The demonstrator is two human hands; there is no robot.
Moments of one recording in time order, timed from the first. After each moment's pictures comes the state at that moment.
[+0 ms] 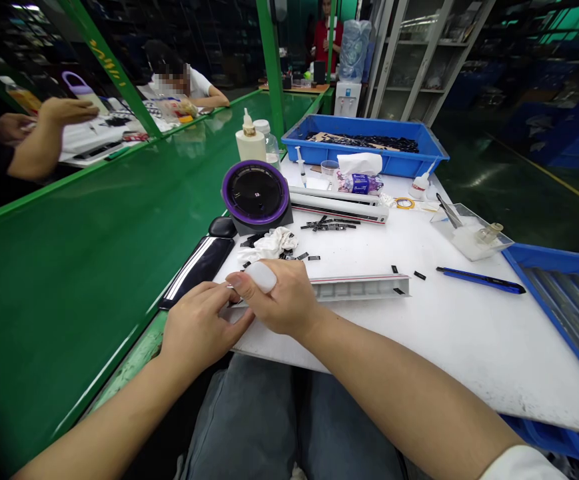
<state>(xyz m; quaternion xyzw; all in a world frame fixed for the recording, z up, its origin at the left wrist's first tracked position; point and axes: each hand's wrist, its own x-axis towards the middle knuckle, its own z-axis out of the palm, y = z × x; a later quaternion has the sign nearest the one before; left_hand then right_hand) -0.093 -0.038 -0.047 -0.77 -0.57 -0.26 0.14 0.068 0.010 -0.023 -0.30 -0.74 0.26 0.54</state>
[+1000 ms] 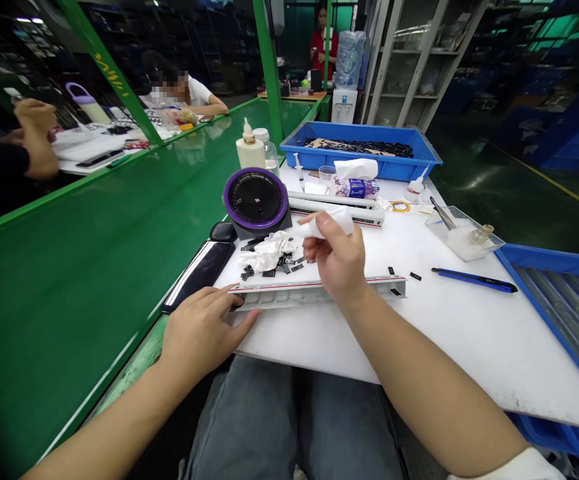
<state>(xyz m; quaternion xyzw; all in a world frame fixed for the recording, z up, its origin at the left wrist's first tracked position) -0.094 -0.042 -0.044 -0.78 -0.57 -0.22 0.15 0.115 0.045 0.008 -0.28 -0.46 0.53 0.66</state>
